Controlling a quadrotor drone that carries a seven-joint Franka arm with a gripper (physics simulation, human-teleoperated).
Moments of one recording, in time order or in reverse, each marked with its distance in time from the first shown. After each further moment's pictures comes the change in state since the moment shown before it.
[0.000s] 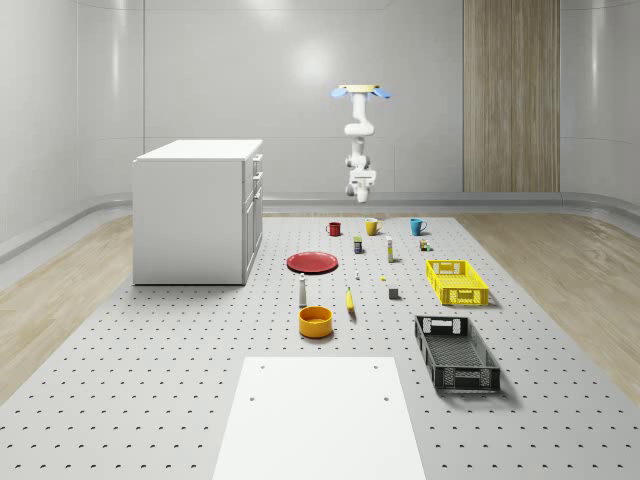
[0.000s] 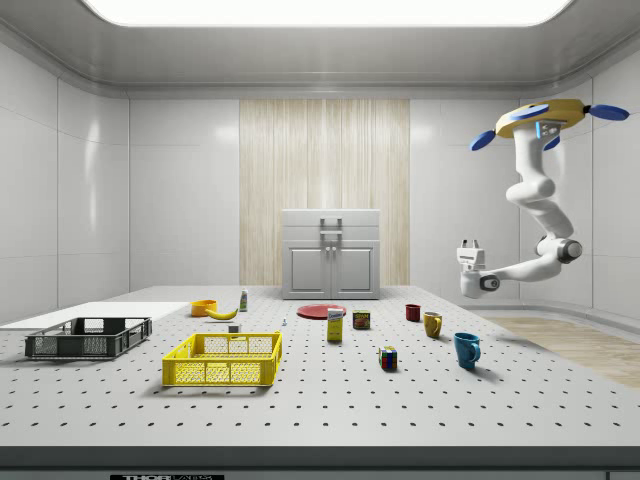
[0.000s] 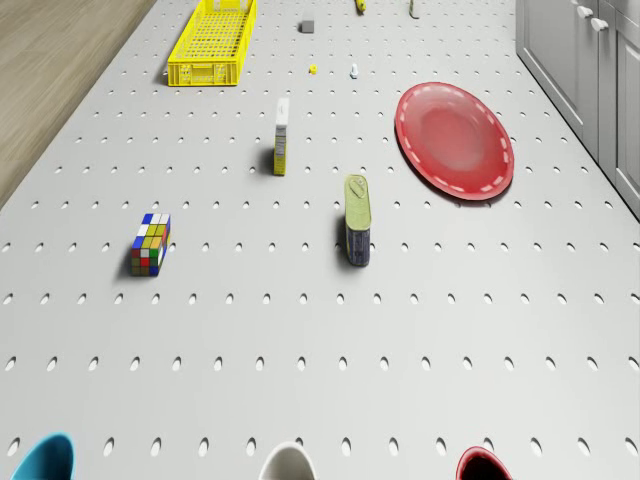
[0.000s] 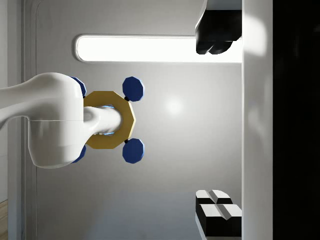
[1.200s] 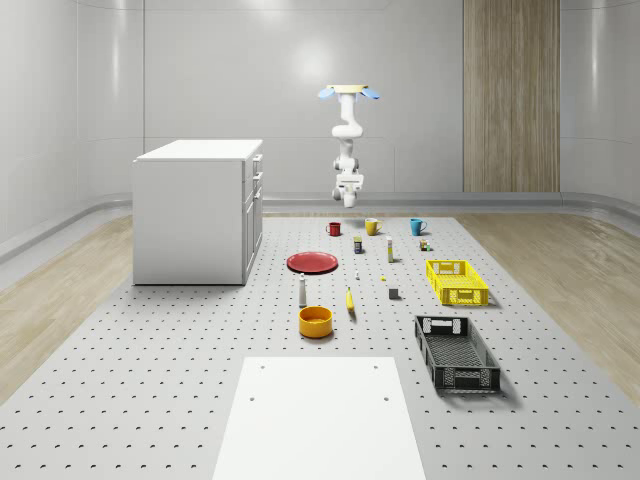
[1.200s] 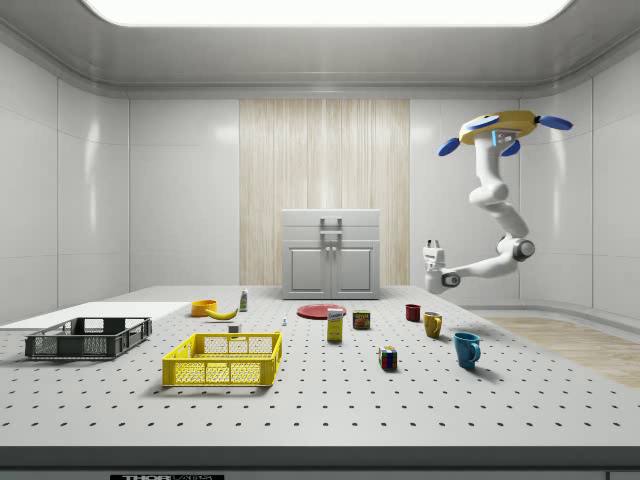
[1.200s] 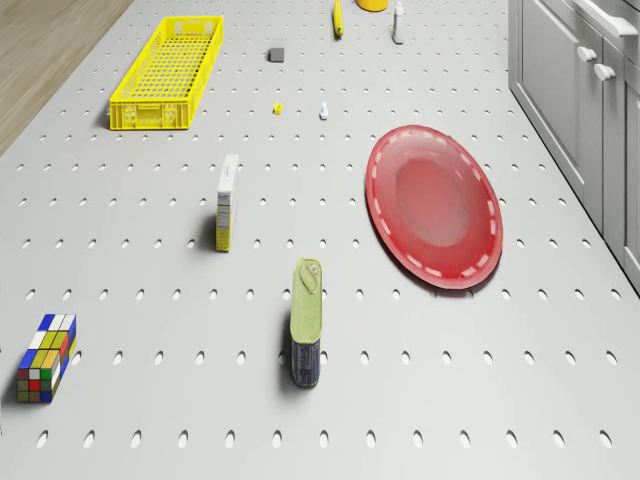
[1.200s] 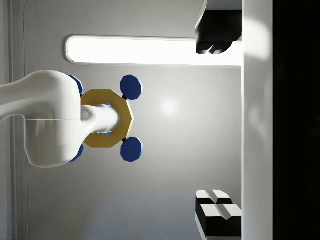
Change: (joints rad) arm -0.004 -0.011 0.009 -0.009 -0.011 0.016 0.001
